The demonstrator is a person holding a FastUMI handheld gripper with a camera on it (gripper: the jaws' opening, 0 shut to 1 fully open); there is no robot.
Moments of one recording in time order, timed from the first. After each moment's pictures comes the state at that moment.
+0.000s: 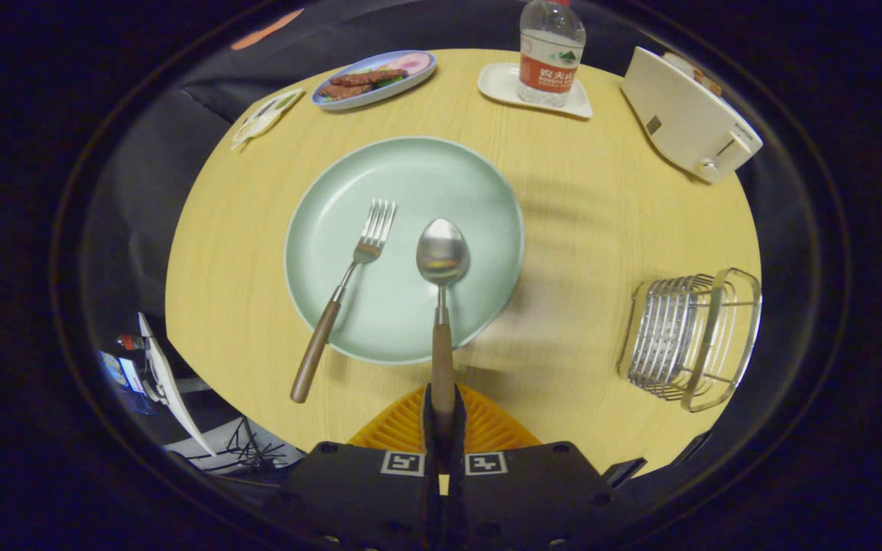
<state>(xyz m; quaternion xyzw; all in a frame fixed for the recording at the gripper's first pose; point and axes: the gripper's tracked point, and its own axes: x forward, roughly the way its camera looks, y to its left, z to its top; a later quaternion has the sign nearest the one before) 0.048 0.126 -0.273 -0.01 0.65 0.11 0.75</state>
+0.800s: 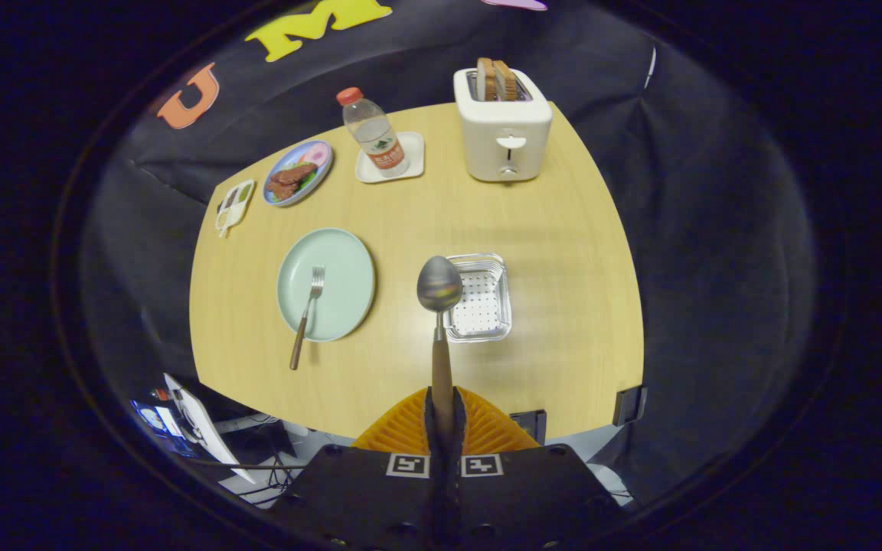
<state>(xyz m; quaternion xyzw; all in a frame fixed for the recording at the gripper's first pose) 0.011 -0.045 -0.158 0.09 0.64 0.00 0.77</state>
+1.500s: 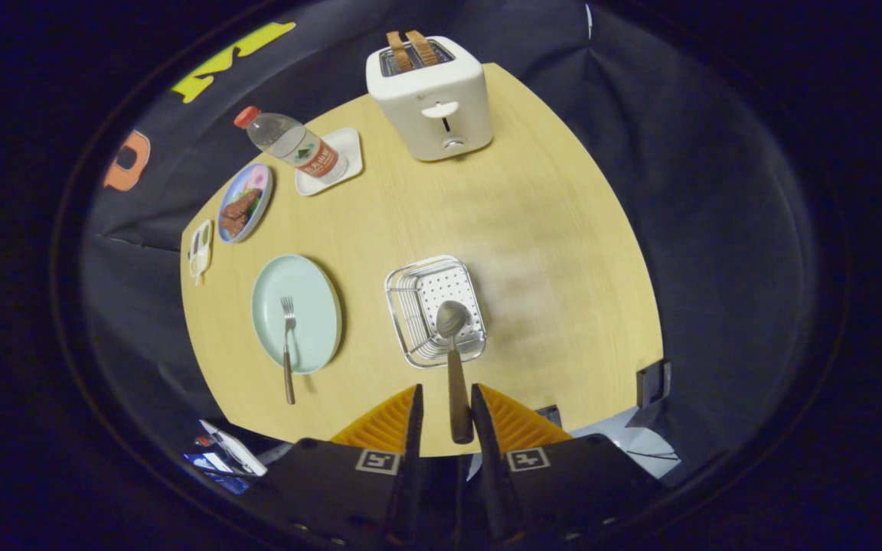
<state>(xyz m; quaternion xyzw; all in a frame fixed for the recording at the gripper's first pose) 0.040 -0.054 -0.184 0.17 0.65 -0.03 0.74</state>
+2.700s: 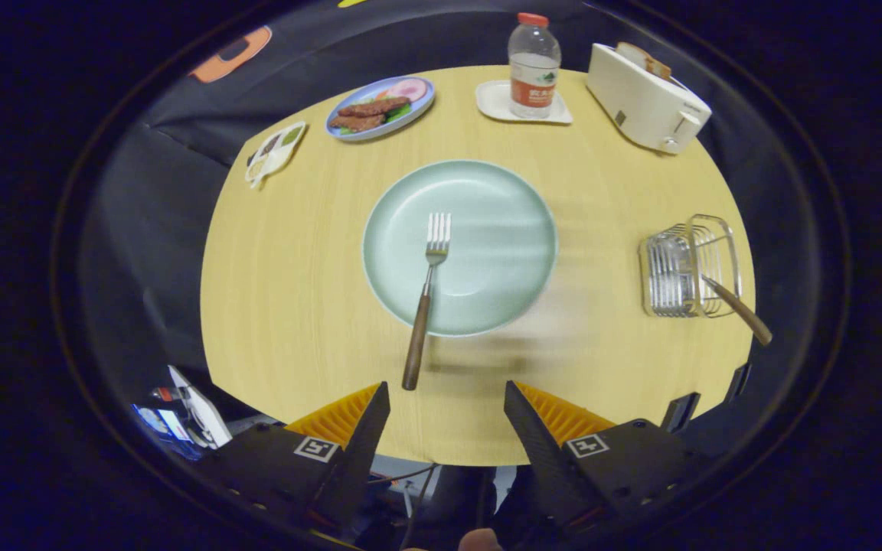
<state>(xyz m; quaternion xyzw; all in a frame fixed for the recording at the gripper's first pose) 0.010 0.212 -0.250 0.06 0.65 0.06 0.75</state>
